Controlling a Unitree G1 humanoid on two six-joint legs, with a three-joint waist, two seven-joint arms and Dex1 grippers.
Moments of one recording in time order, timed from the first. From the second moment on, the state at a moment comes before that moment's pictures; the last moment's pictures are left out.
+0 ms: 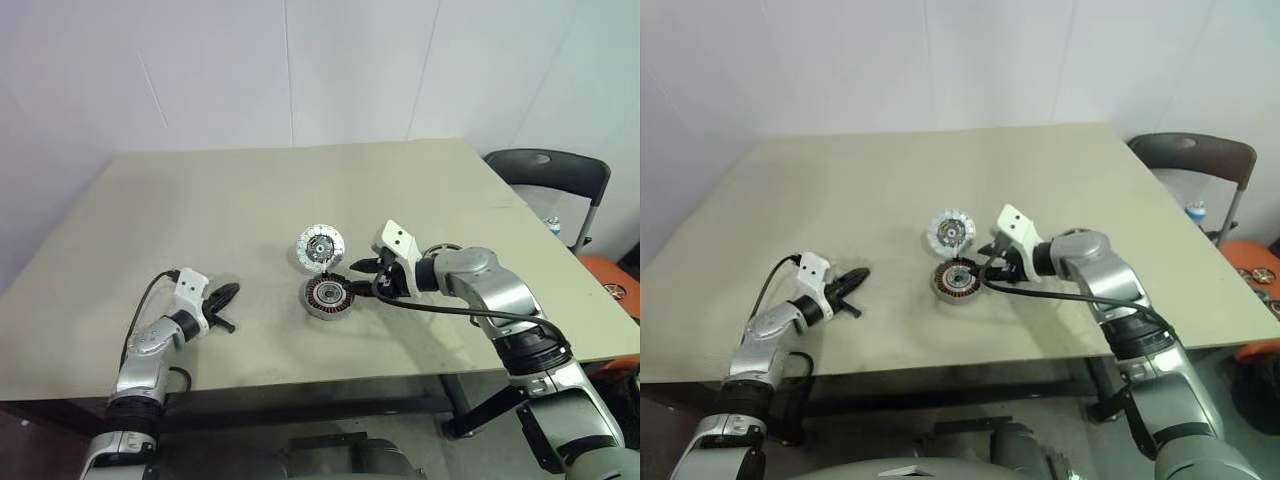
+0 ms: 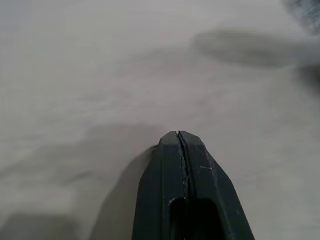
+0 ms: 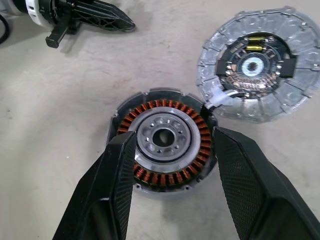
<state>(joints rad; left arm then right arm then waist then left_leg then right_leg) -0.23 0.38 0.11 0.42 -0.27 -0.01 -0.74 -0.58 -0.54 0.25 0.04 0.22 0.67 1.02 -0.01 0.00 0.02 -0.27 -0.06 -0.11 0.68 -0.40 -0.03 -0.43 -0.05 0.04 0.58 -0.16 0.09</state>
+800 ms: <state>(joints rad) -0.28 0.39 0.09 0.33 -0.28 0.00 -0.77 -0.53 -0.56 0.25 0.04 0.22 0.66 1.02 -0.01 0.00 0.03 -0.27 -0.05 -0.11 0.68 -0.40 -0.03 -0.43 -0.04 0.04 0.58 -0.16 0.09</state>
